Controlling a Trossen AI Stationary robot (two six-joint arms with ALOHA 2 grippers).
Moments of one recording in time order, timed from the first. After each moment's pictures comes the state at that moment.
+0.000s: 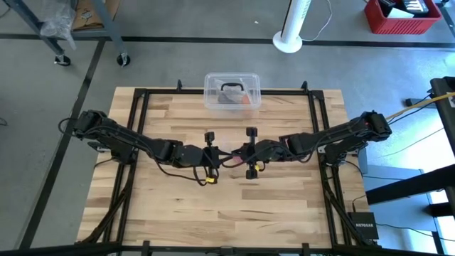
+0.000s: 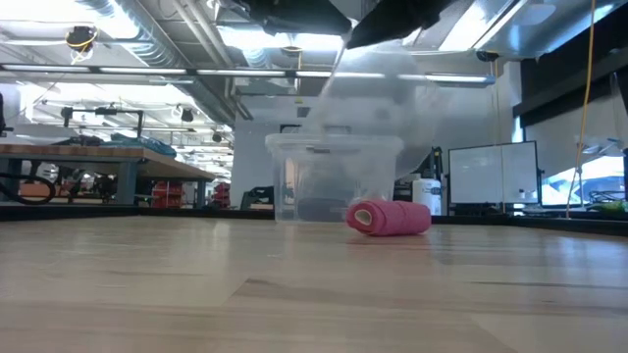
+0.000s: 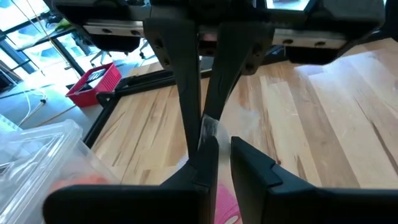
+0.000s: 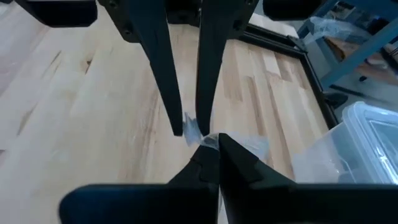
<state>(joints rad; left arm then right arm) -0.26 1.50 1.00 0.15 -0.47 0.16 0.23 1.46 1.08 -0.18 0.34 -0.15</state>
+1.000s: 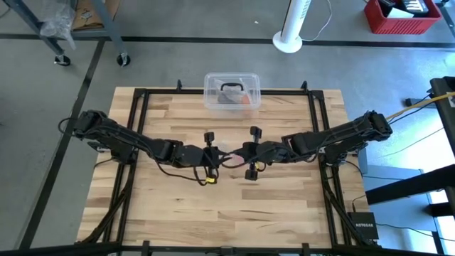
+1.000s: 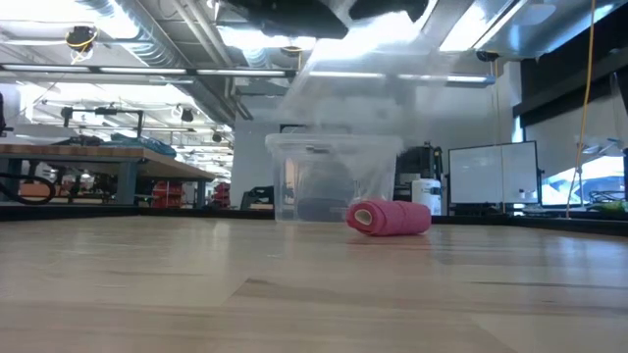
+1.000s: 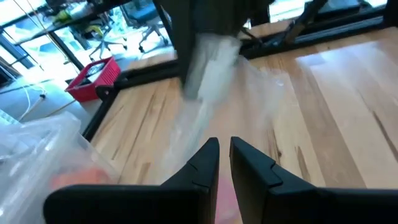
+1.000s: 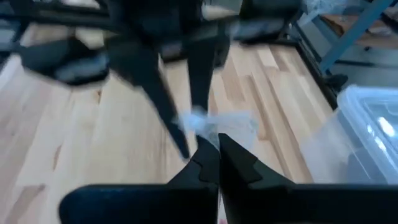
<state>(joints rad) -0.26 1.50 1.00 0.13 -0.48 0.16 0.26 1.46 1.20 -0.33 0.40 0.07</state>
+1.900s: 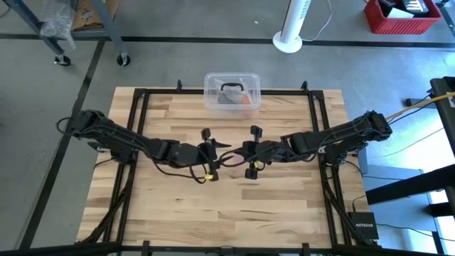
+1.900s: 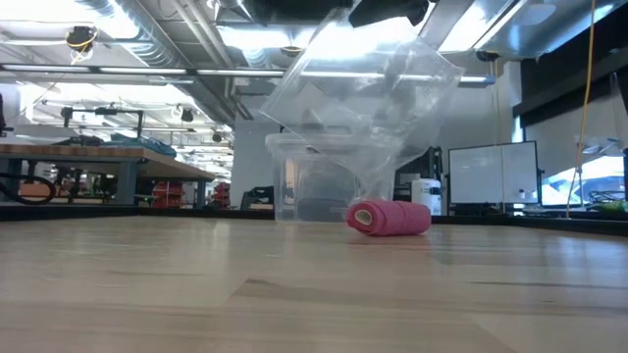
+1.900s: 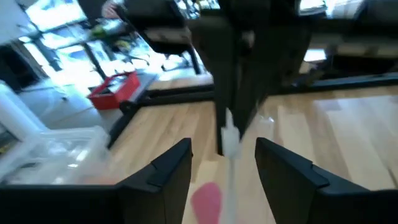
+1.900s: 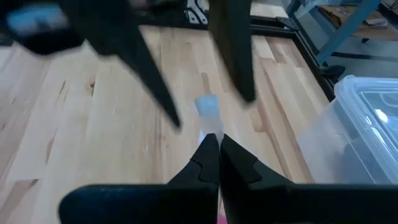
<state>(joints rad) -0.27 1.47 1.00 0.22 -0.57 0.10 0.26 1.46 1.20 -0.34 0.40 0.08</state>
